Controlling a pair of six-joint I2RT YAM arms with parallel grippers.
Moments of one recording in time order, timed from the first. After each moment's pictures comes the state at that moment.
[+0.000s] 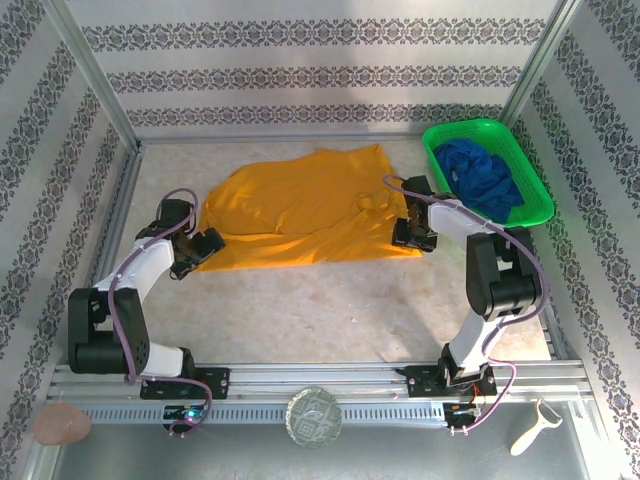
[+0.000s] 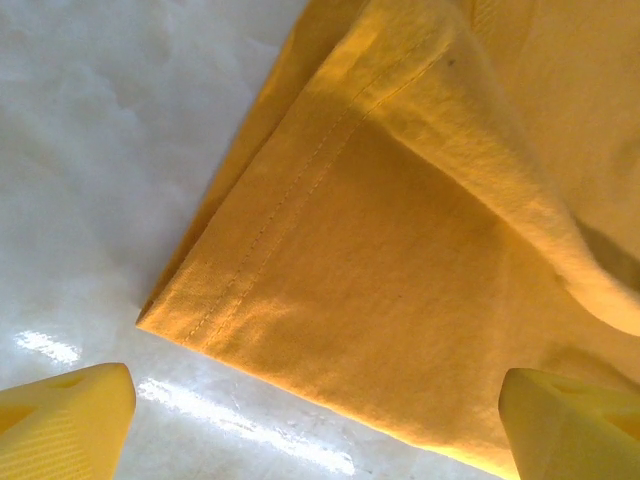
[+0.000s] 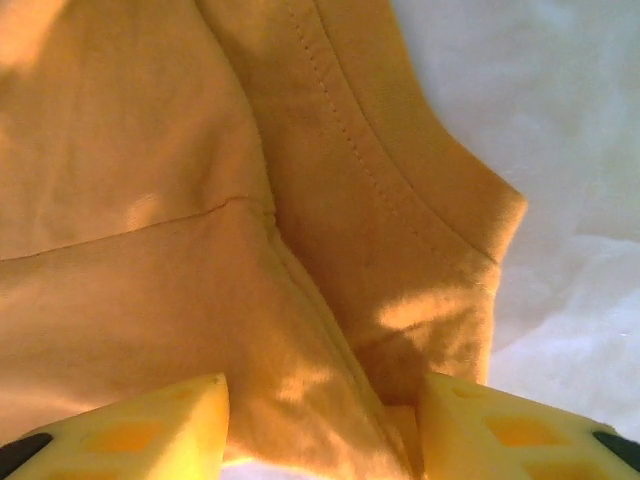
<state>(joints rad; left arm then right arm) 0.06 1.41 0.82 -0.59 0.09 -0.63 0.16 1.77 1.11 -0.69 0.03 0.40</state>
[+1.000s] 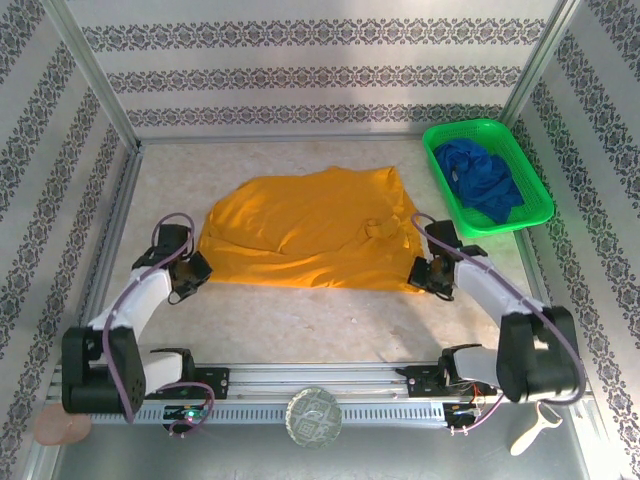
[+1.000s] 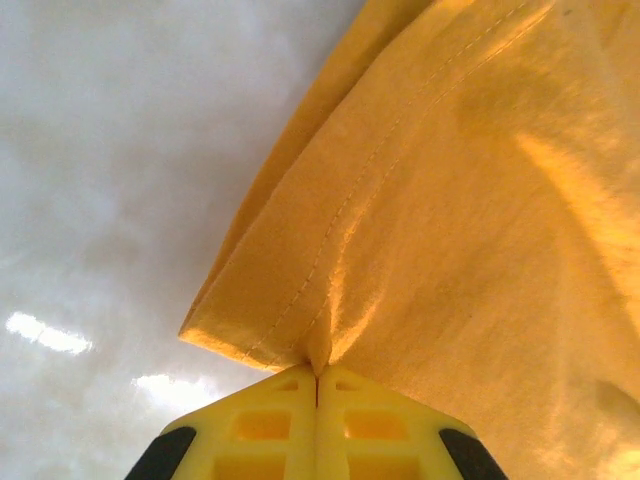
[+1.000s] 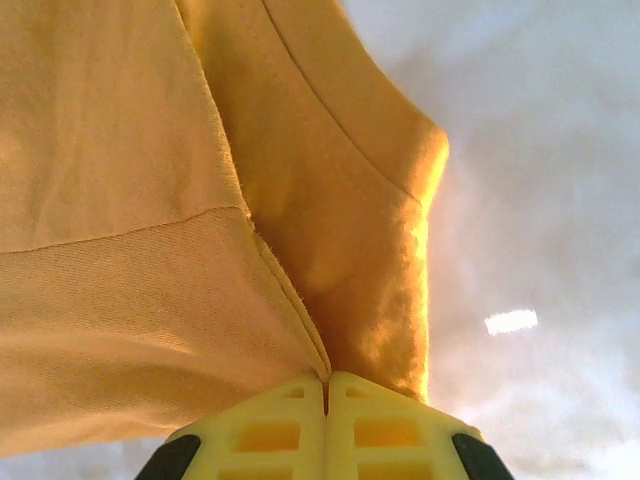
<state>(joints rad) 0.06 1.15 0.59 -0.58 0.08 -0.69 0.14 1.23 0.63 -0.69 -0.07 0.54</state>
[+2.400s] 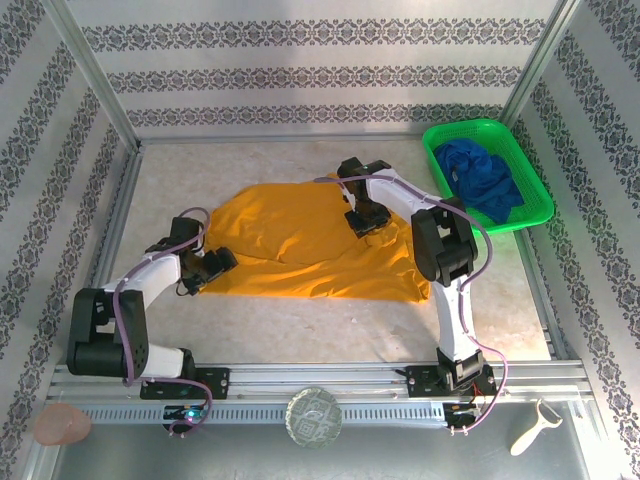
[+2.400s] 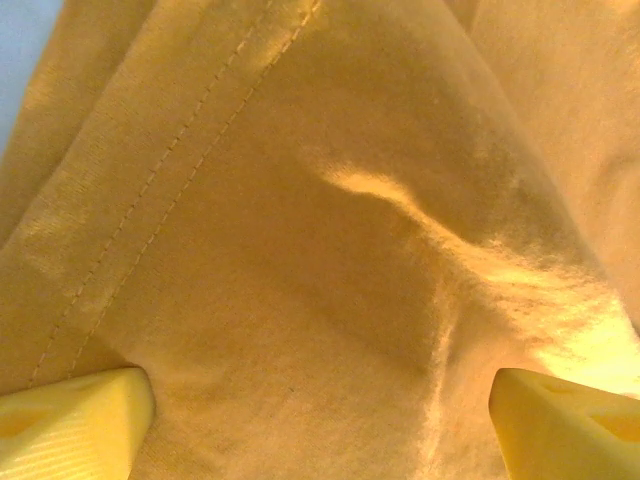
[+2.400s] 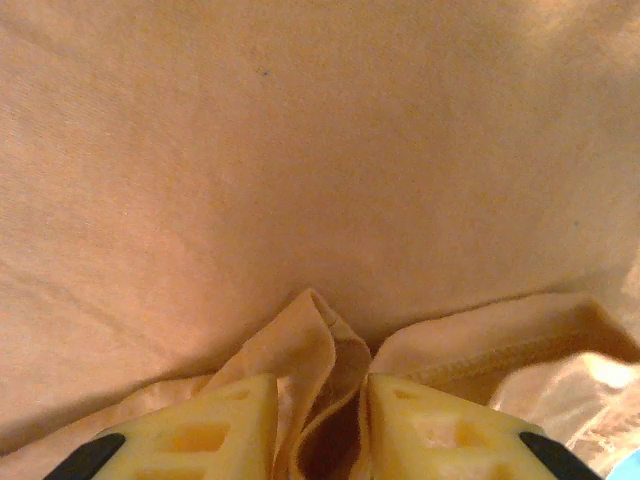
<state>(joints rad) 0.01 1.39 0.66 -0.48 0.22 -0.59 0.43 2.18 1.74 -1.11 0.11 0.05</state>
